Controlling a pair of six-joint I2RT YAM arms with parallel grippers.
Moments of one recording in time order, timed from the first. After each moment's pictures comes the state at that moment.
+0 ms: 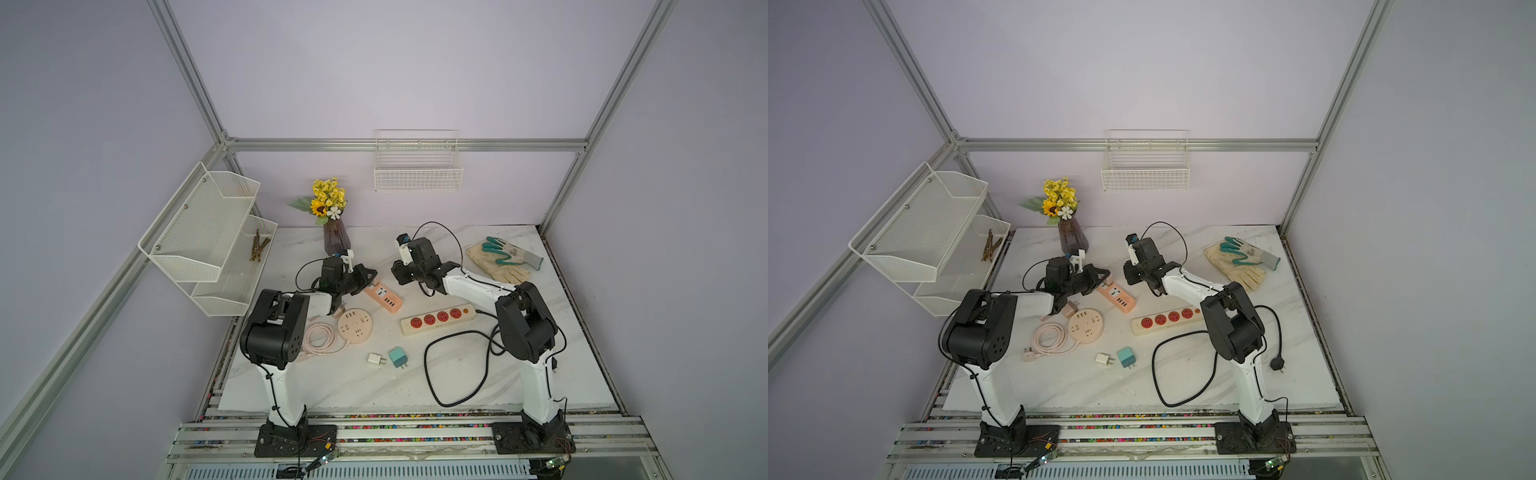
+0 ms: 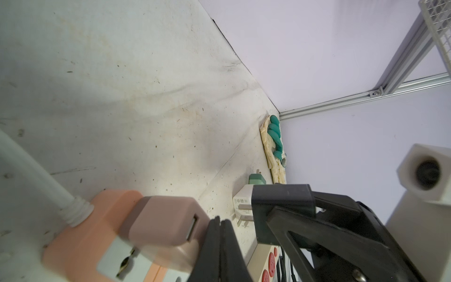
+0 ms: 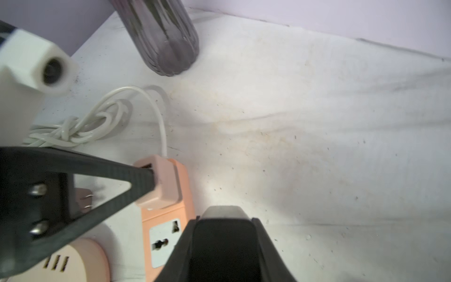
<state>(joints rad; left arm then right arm) -0.19 1.91 1.03 0.38 0.54 -0.86 0.56 2.10 1.56 -0.13 -0.09 0.21</state>
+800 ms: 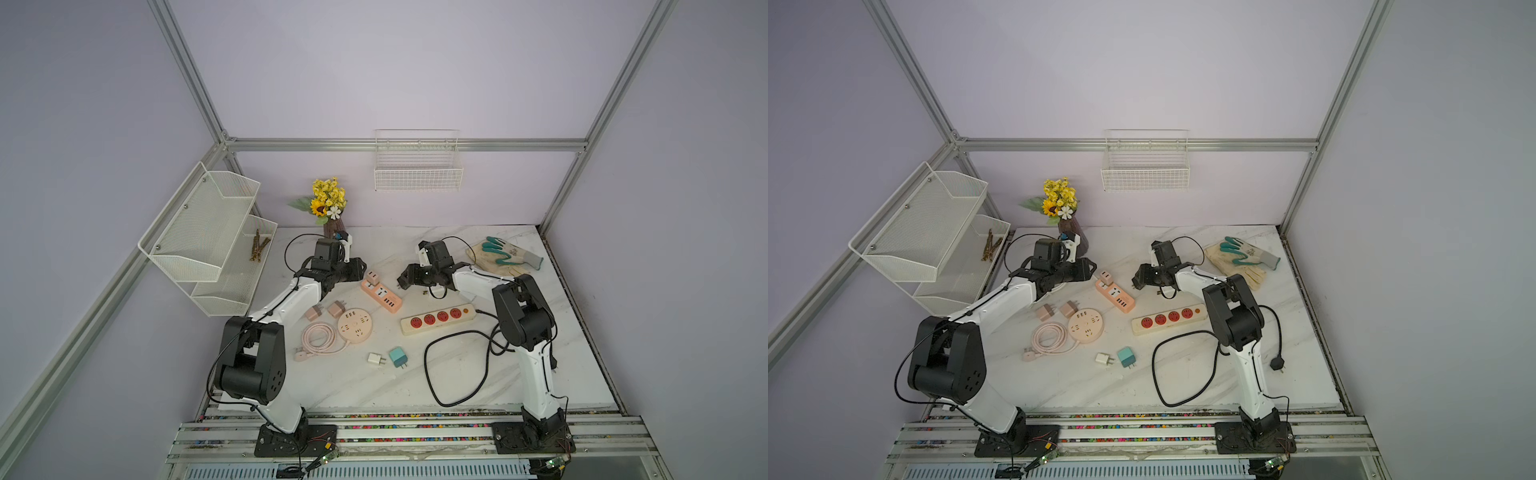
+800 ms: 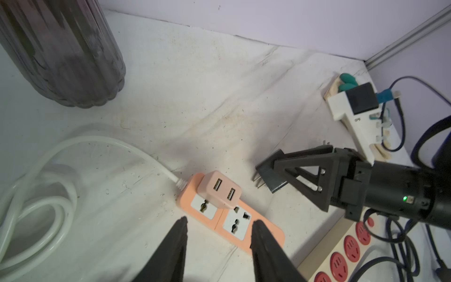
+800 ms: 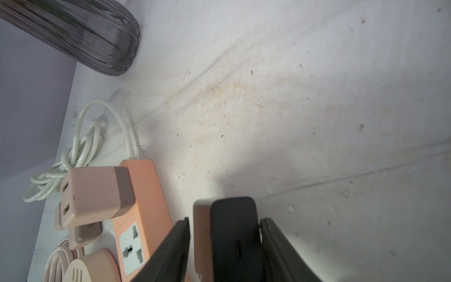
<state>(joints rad) -0.21 1.64 1.18 -0.24 0.21 -0.20 0.44 2.20 1.56 -0.14 -0.30 0.51</state>
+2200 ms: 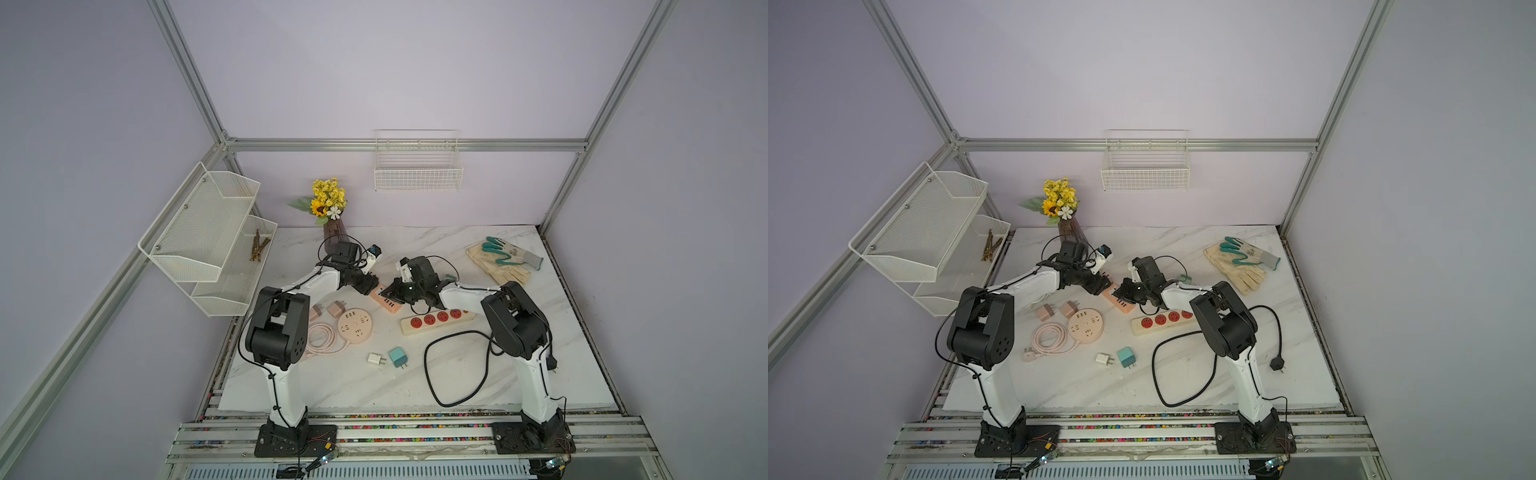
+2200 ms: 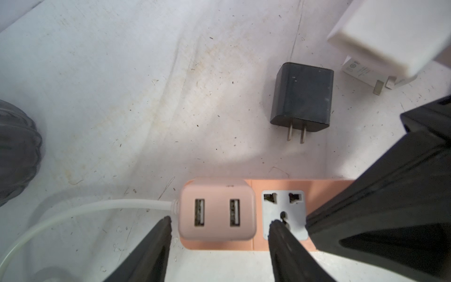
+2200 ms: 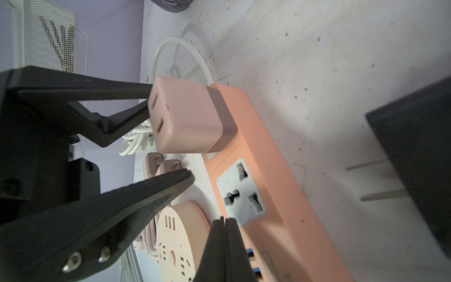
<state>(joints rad) -0.26 1.93 1.36 -0.34 0.24 0.39 0.60 2.17 1.40 0.10 -0.48 0.81</state>
